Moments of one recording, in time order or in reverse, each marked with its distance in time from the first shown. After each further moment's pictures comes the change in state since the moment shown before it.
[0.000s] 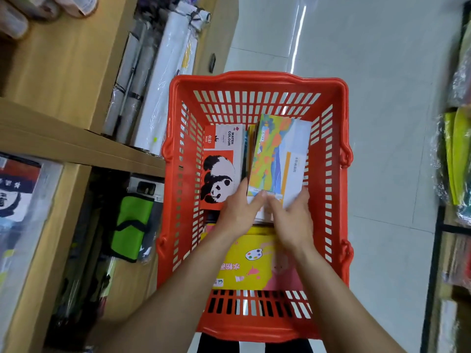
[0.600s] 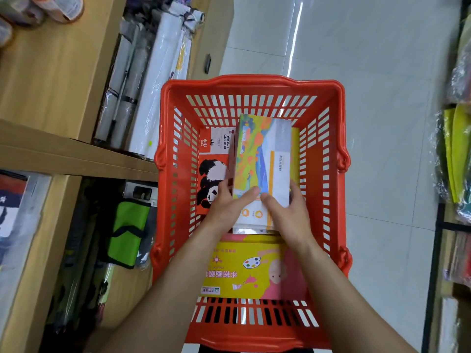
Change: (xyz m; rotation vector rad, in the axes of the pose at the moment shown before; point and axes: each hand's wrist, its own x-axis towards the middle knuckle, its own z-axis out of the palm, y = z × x) left_hand 0.013 -0.002 -0.023 -0.453 -0.013 -0.207; right_hand 0.020 -0.003 -0.003 0.300 -0.122 -0.093
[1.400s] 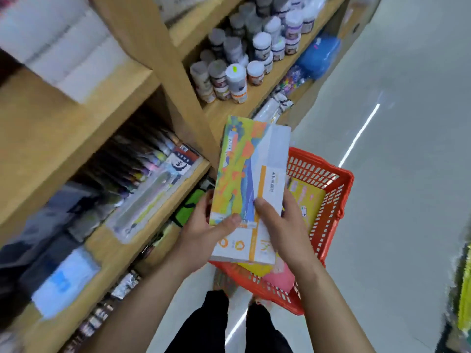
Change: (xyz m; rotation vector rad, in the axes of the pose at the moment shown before) left_hand -0.357 0.111 -0.054 -0.256 0.310 0.353; right_hand -0.221 -0.216 -0.028 0.110 -0.623 -0.355
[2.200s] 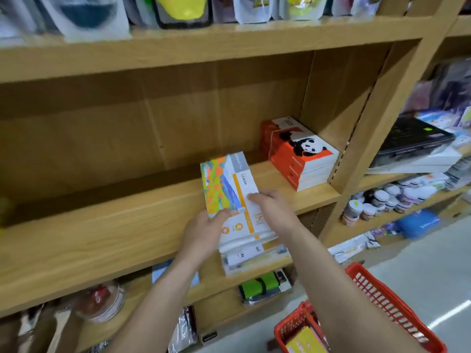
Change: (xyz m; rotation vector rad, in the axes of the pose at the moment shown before) left_hand -0.185 0.103 -0.217 0.062 0.836 0.099; right_hand -0.041 -0.169 0.306 -0.395 -0.613 -0.071
